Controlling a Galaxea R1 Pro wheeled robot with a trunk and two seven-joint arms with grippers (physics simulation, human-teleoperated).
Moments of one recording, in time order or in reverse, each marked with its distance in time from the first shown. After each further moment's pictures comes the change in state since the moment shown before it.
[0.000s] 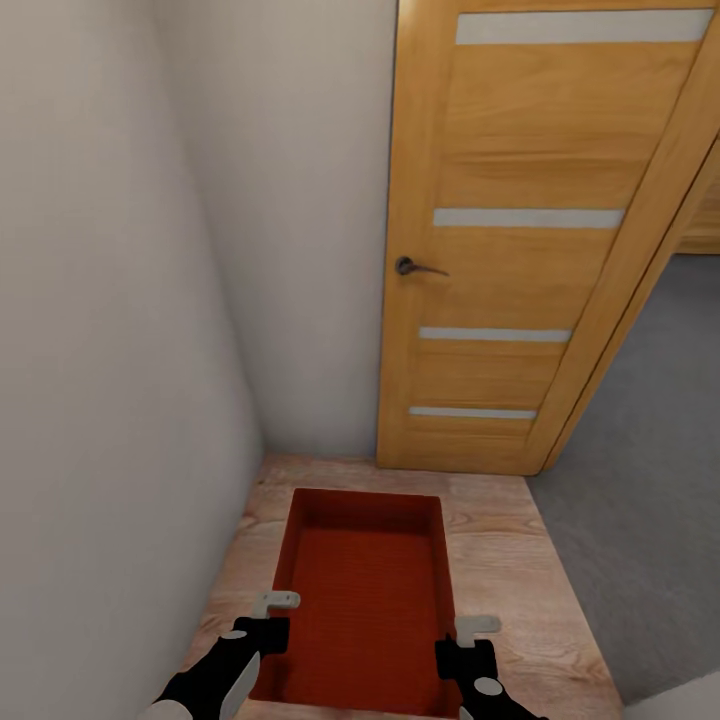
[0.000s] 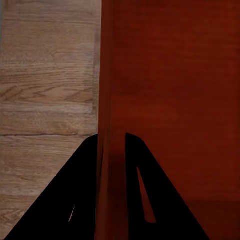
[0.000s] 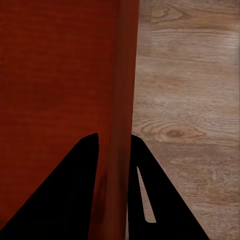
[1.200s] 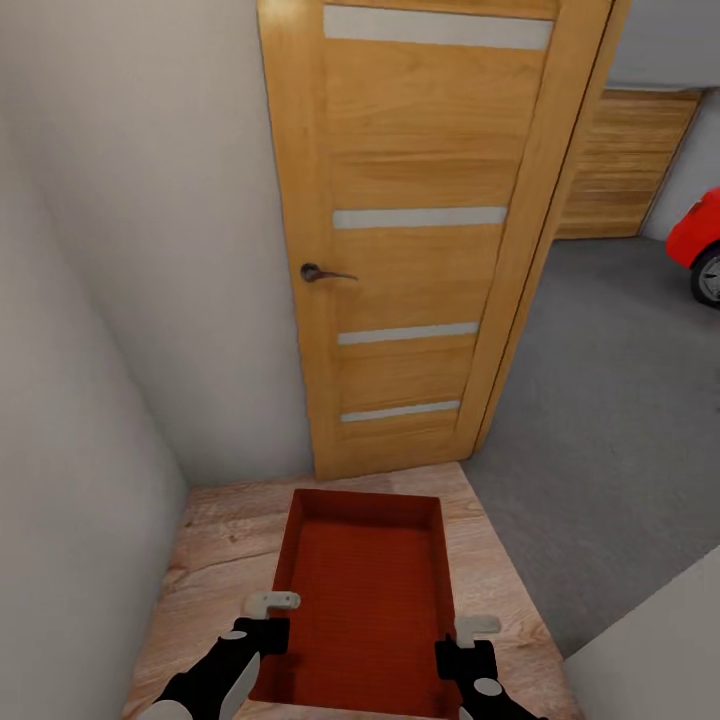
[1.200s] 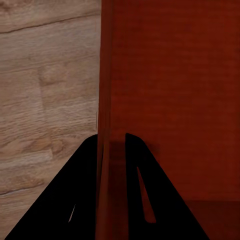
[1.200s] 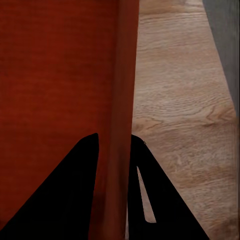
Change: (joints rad) left arm 0.000 0.000 0.000 0.004 0.000 -0.001 -0.001; right arm 0.000 0.001 -0.001 0.002 0.001 0.002 -0.001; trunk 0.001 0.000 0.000
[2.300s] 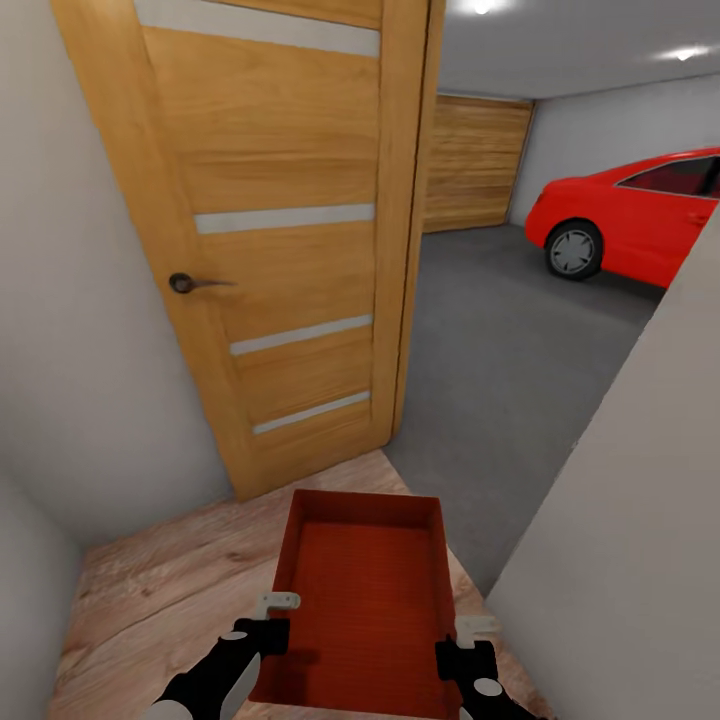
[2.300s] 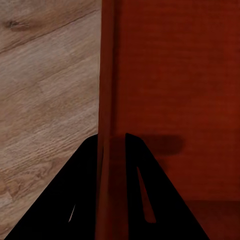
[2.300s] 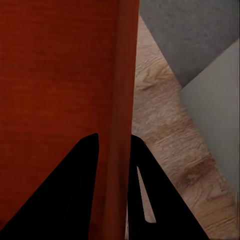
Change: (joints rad) left arm 0.000 -0.001 -0.001 0.002 0.001 0.001 0.003; right arm 0.000 0.000 0.000 0.002 0.001 0.001 0.000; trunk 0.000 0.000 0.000
